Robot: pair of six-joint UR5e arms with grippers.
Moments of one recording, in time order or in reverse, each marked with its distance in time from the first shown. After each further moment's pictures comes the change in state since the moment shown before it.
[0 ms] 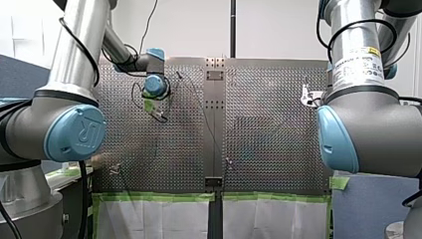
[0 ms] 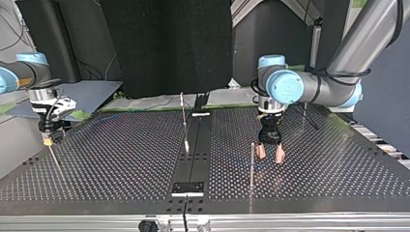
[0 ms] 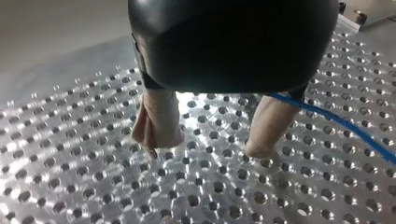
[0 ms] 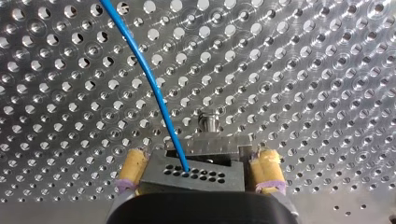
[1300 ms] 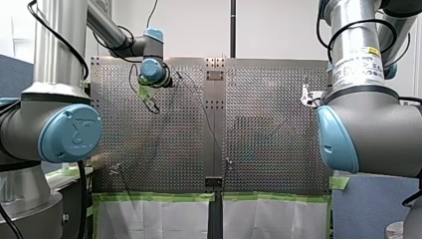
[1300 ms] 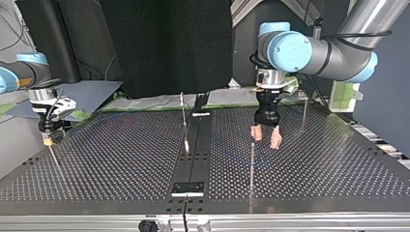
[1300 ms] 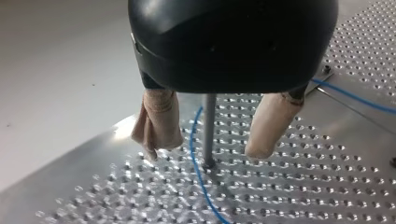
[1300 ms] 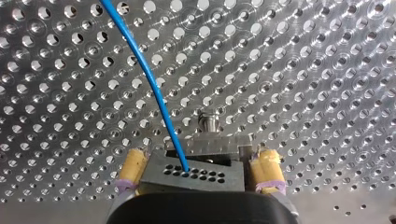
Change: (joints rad) left arm -0.066 0.200 -0.123 -0.092 -0.010 0.241; right arm 0.000 0.000 0.000 0.000 0.000 0.000
